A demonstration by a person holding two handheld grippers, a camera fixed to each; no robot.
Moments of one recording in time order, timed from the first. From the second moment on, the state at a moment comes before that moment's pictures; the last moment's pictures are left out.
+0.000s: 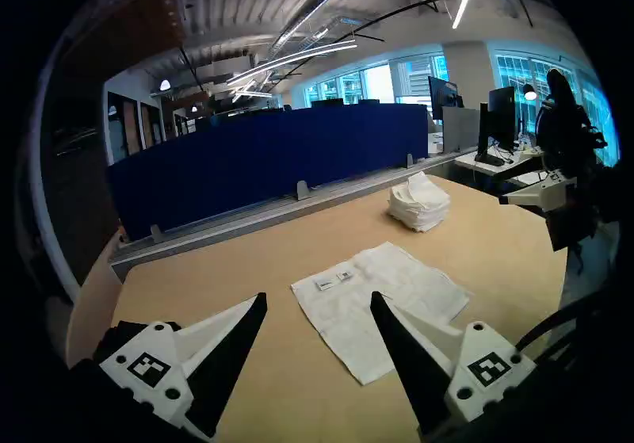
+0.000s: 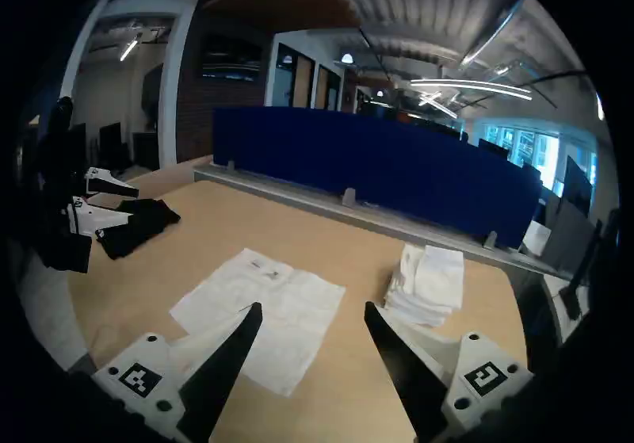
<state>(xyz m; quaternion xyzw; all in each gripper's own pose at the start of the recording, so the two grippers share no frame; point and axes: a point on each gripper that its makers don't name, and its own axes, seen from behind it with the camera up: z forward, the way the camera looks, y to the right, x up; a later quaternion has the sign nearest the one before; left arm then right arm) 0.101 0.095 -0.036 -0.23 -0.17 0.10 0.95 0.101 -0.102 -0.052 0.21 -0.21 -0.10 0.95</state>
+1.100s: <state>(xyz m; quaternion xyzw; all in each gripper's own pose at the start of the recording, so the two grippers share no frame) -0.059 0.116 -0.053 -0.26 -0.30 0.12 0.91 -0.046 -0.113 -0.048 0.22 -0.30 -0.11 0.92</state>
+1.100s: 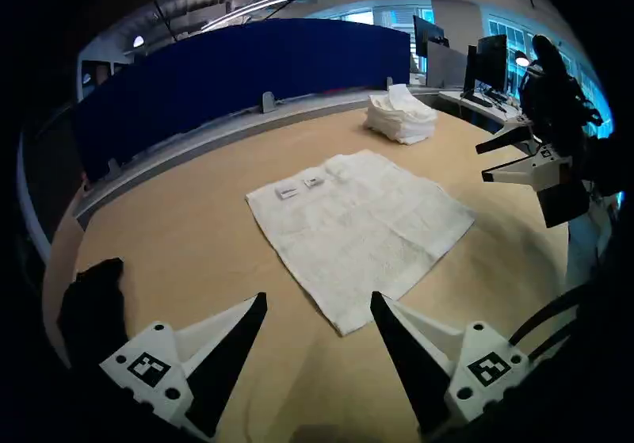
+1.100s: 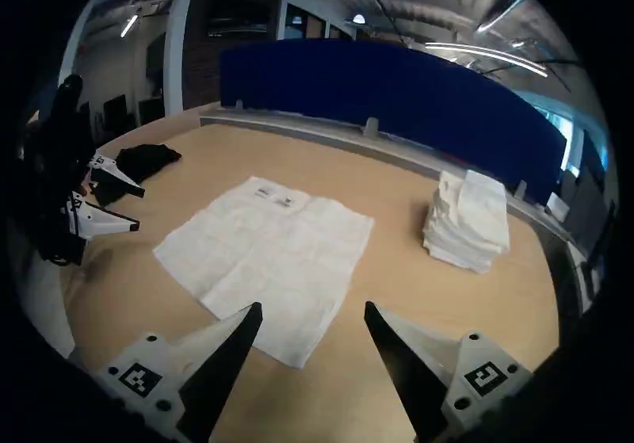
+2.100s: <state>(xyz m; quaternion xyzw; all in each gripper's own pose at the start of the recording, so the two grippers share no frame) -0.119 0.132 -0.066 -0.32 -0.39 0.17 0.85 -0.111 -0.112 -0.072 0.26 -0.38 -0.12 0.88</state>
